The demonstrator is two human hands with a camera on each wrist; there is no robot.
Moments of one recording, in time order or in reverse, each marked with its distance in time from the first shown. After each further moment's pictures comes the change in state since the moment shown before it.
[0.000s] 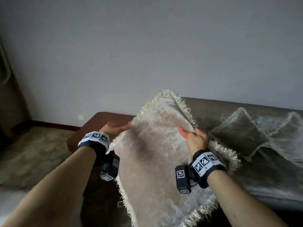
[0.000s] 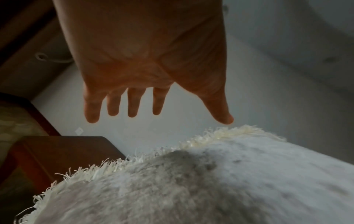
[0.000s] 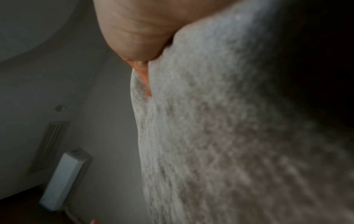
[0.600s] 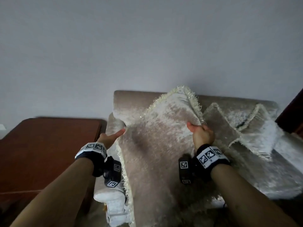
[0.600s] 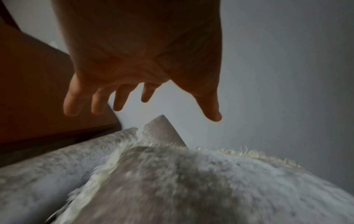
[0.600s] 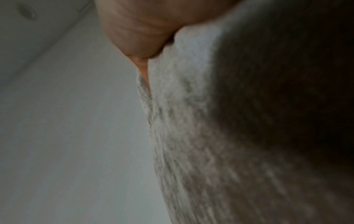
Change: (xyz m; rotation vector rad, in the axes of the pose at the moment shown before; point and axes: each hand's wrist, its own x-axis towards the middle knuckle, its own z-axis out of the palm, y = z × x) left_hand 0.379 0.133 0.242 -0.094 -0.160 -0.158; right_hand 0.404 0.031 0.010 -0.104 0.290 0.034
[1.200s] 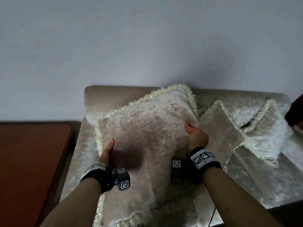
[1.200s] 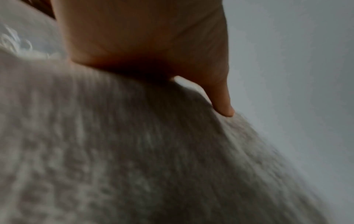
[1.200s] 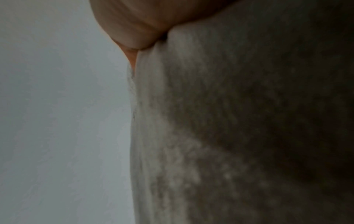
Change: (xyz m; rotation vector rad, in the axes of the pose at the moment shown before) left_hand 0.192 0.075 0.172 -0.681 -0.351 -0.325; right_hand 0.282 0.068 0.121 -0.120 0.008 0.122
